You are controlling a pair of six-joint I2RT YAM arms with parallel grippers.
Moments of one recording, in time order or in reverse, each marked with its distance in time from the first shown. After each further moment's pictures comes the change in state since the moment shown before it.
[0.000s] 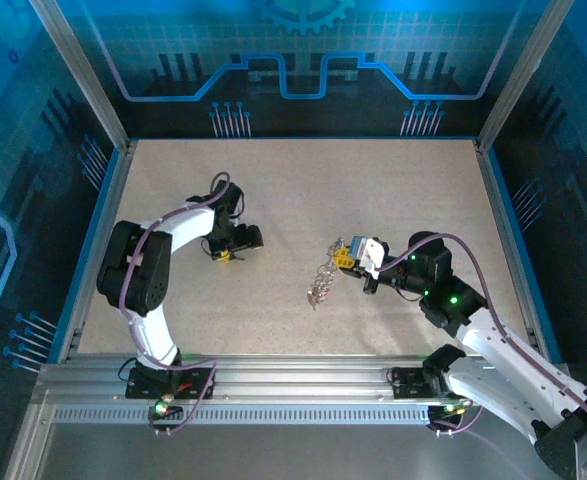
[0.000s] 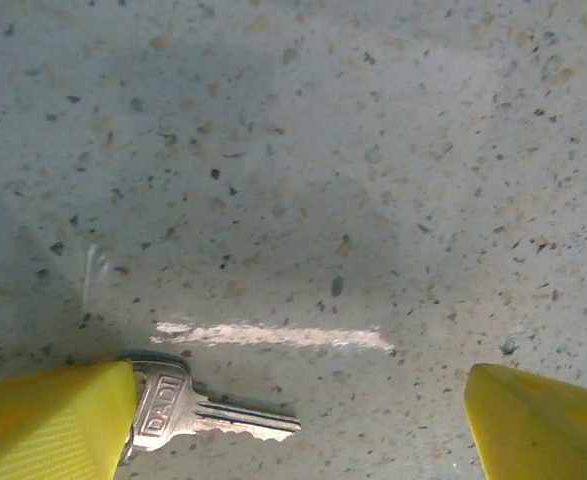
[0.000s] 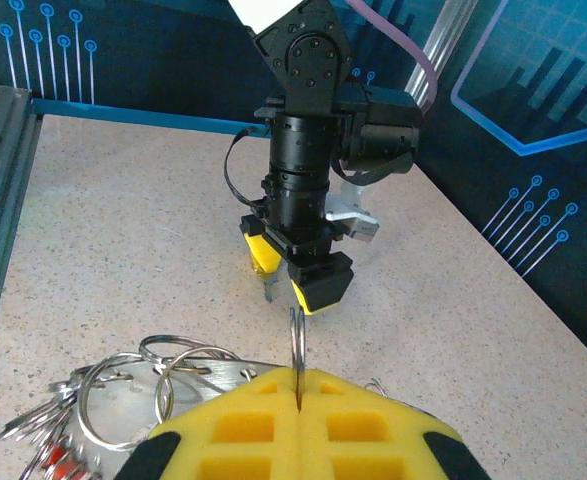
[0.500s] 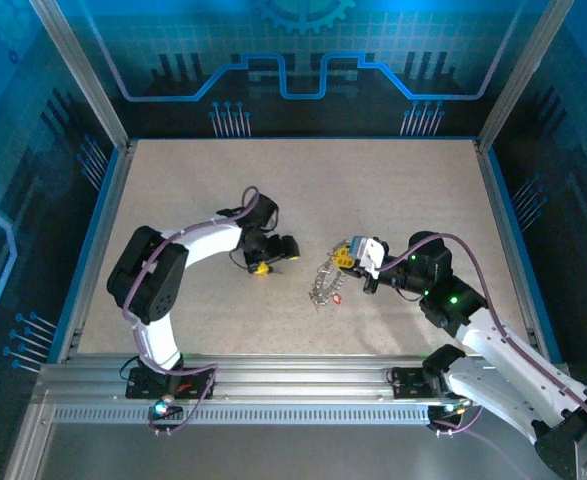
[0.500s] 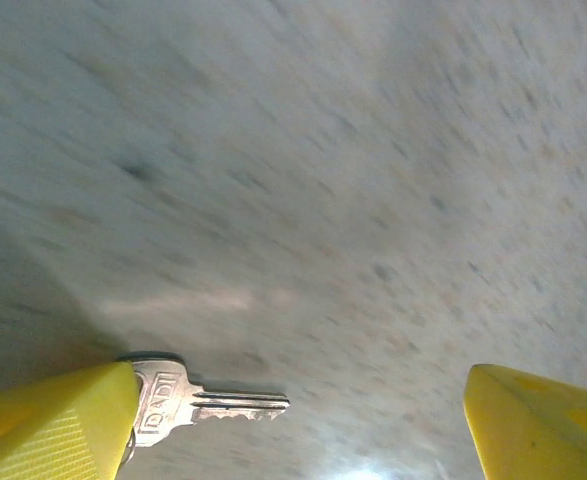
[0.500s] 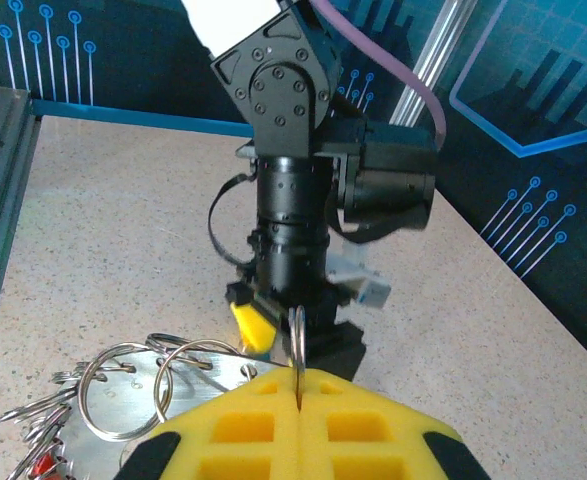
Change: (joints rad) left arm -0.256 -0.005 -0.029 0.129 0.170 -0.277; right arm 0.000 0.000 0.000 0.004 0.000 0.000
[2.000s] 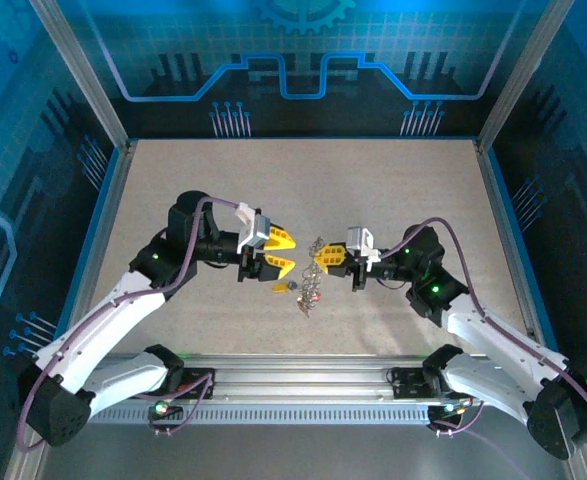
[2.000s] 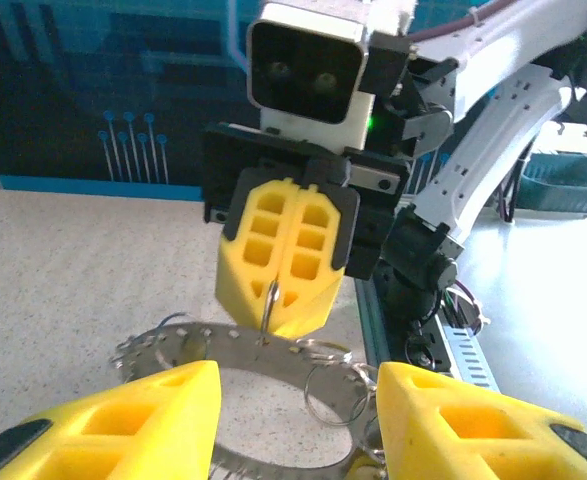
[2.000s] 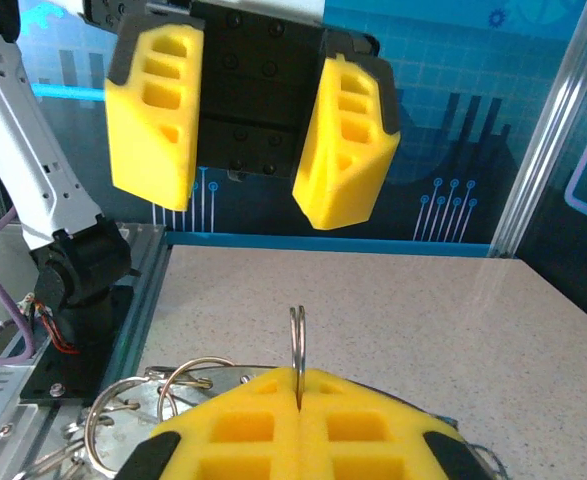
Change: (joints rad) left arm -0.010 -0.796 -0.205 0.328 0.653 1.042; right arm 0.008 0.161 -0.026 0.402 -0.294 0.281
